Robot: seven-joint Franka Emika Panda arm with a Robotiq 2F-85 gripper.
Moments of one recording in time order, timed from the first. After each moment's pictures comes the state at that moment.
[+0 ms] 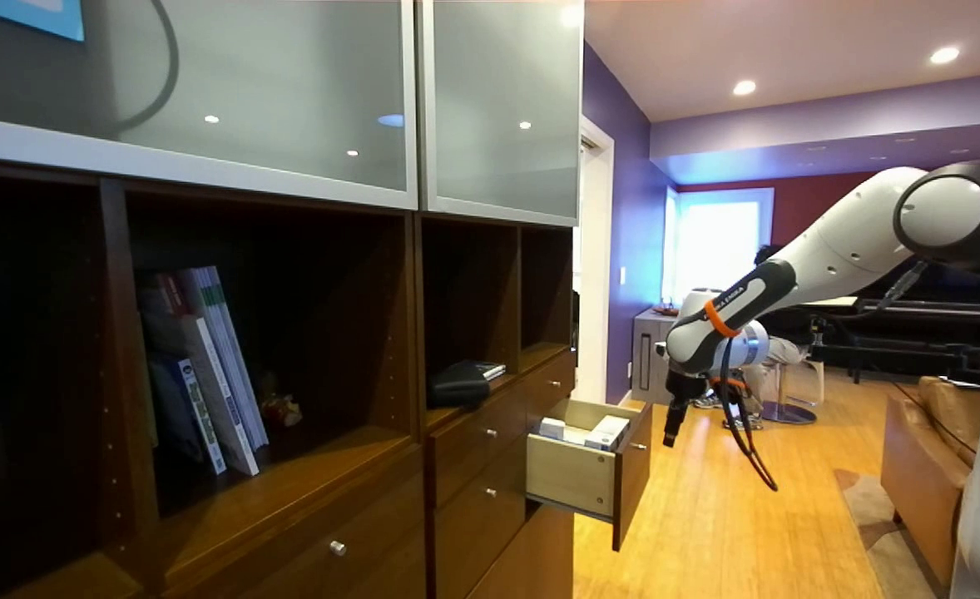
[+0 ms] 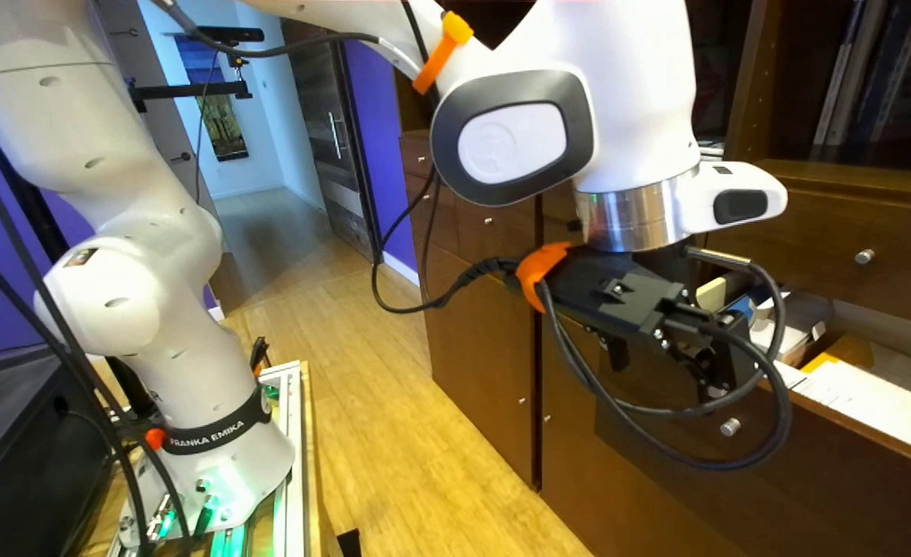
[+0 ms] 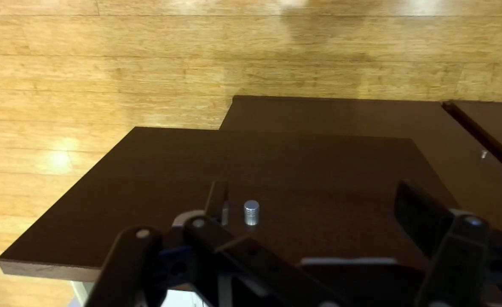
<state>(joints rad) -0.13 -0.07 -0.44 -2.39 -0.02 2.56 -0.75</state>
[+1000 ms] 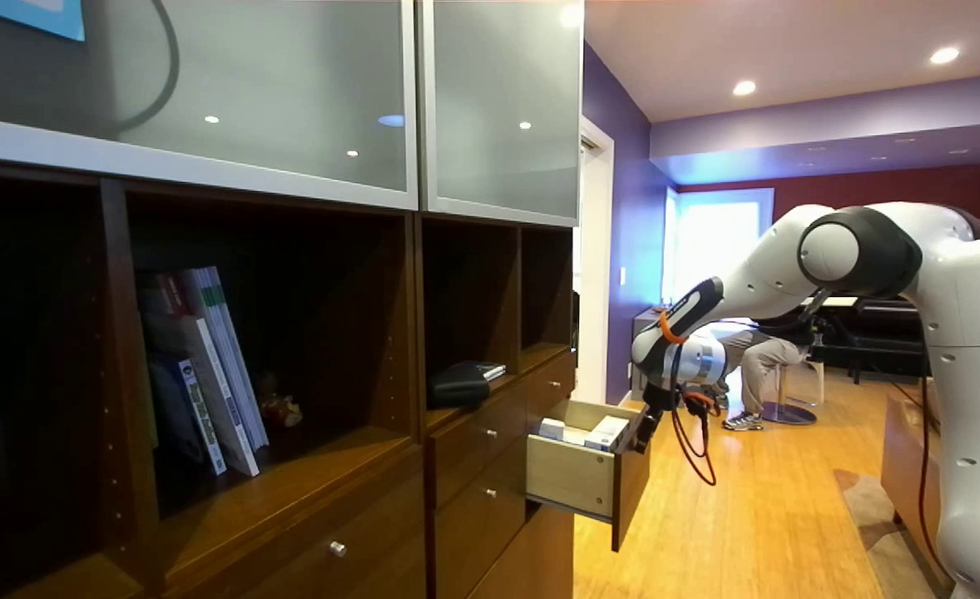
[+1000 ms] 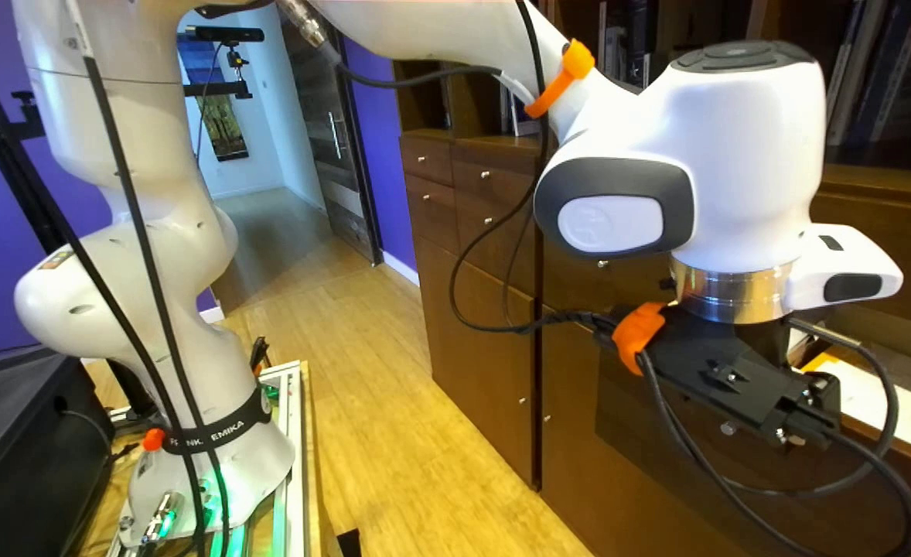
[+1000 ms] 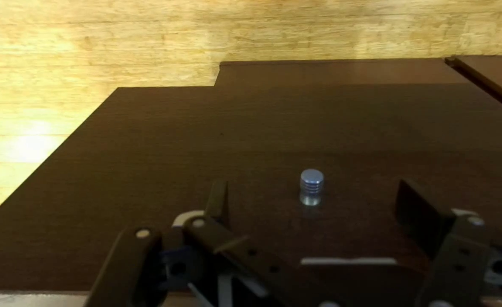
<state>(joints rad) -0.34 0.23 -0.22 -2.15 0.34 2.59 -0.99</state>
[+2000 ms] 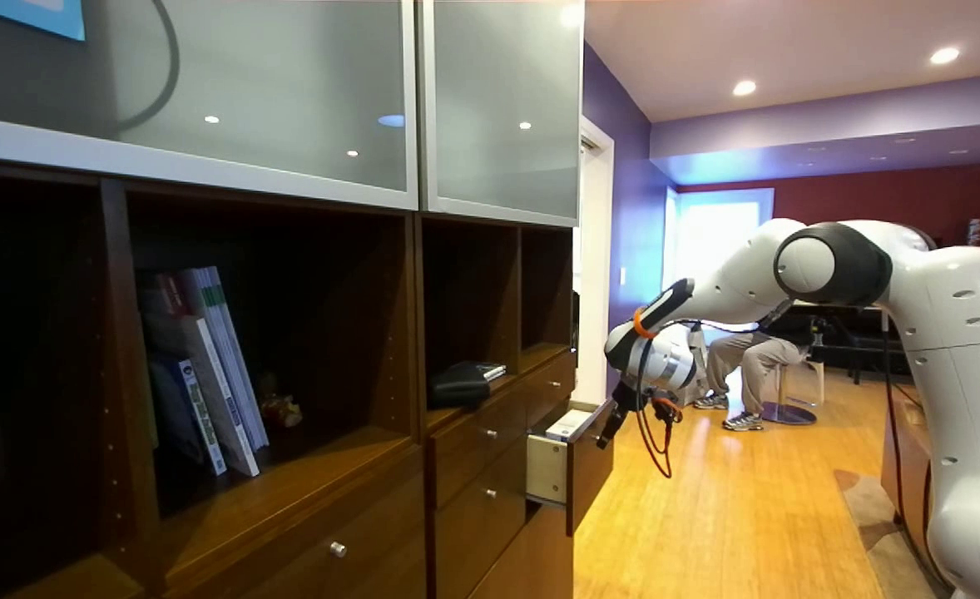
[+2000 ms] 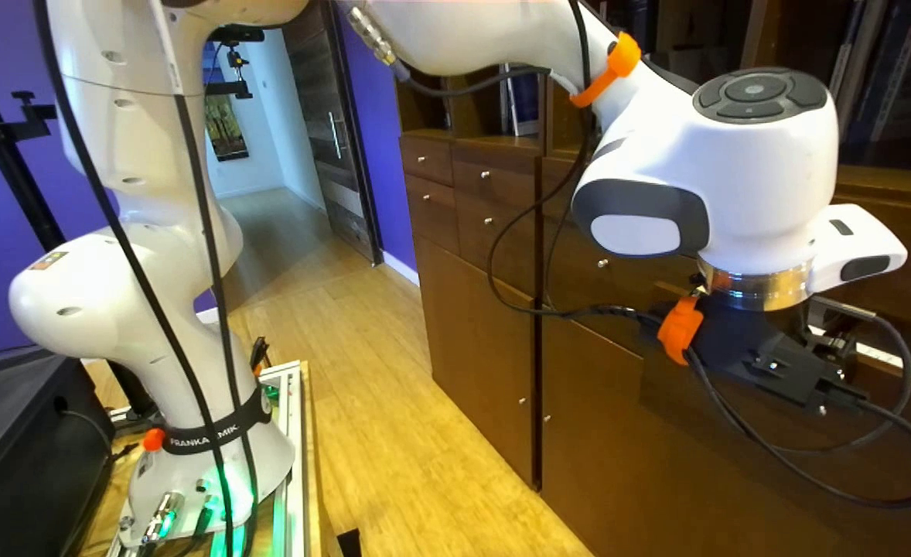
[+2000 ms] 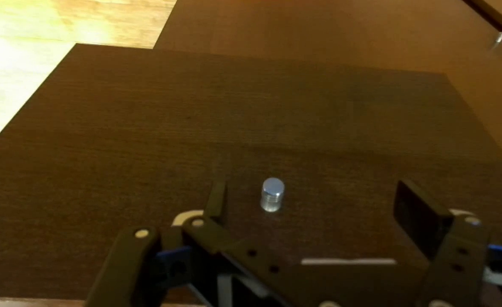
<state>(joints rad) -0.42 0.34 -0.05 -2.02 0.63 2.66 -1.25</state>
